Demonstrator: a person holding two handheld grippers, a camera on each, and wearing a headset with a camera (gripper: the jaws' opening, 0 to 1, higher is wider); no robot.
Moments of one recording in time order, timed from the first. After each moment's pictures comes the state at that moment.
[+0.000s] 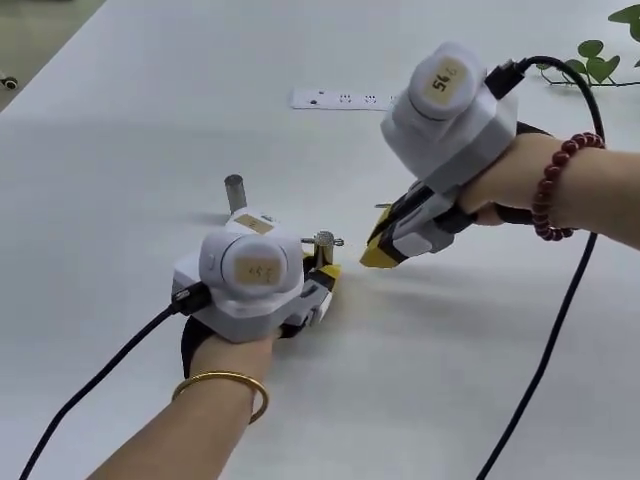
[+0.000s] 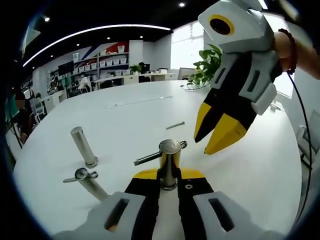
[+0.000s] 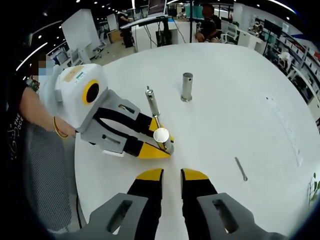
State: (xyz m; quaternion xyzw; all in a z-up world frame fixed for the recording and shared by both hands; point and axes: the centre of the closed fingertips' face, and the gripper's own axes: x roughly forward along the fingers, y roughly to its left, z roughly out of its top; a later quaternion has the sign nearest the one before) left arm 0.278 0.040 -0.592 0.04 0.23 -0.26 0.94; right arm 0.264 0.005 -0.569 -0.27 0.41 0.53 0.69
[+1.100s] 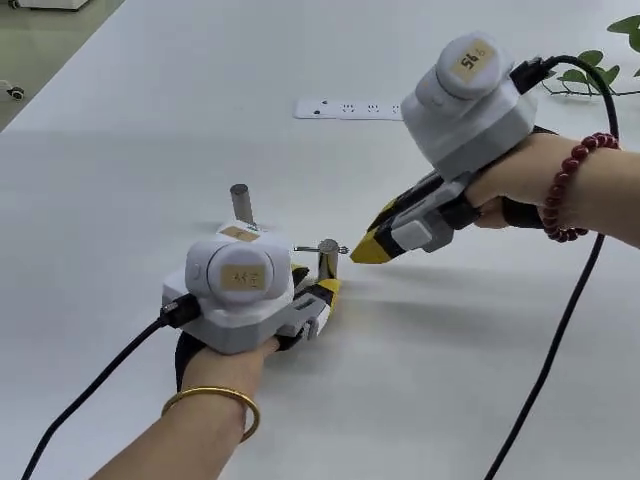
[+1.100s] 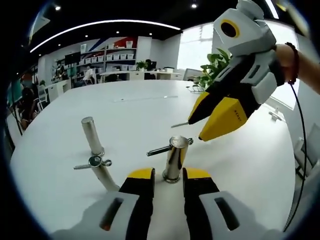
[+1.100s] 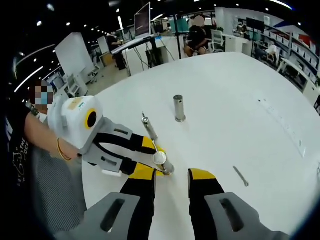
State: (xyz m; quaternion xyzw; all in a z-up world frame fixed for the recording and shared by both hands) left arm 0.270 0.055 -0.586 0.00 0.25 -0.24 0.94; right arm 0.276 0.026 -0.542 -0.18 0.38 0.52 0.74
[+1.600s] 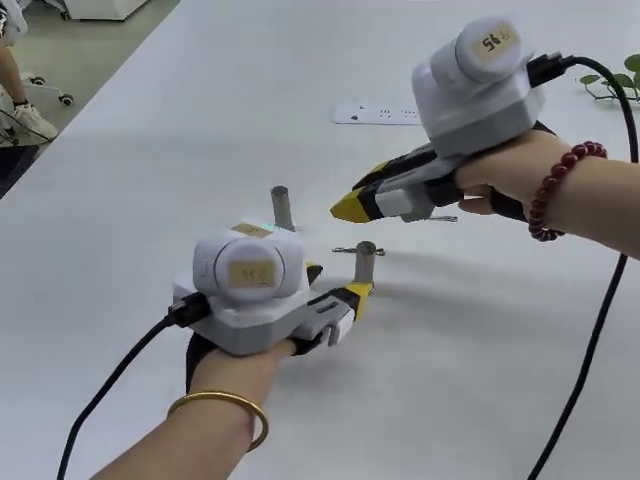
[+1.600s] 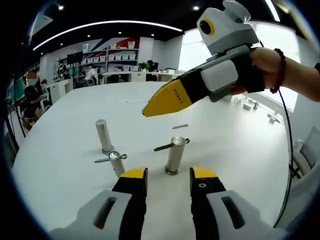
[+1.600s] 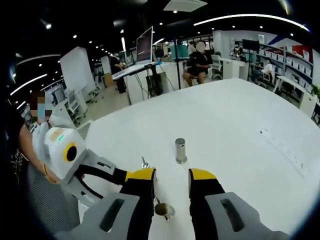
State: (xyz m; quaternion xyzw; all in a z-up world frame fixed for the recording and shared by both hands) left arm 0.246 0.069 -0.569 0.00 0.25 -0.24 0.94; right arm 0.302 0.088 -0.514 -0.13 0.29 0.54 0.78
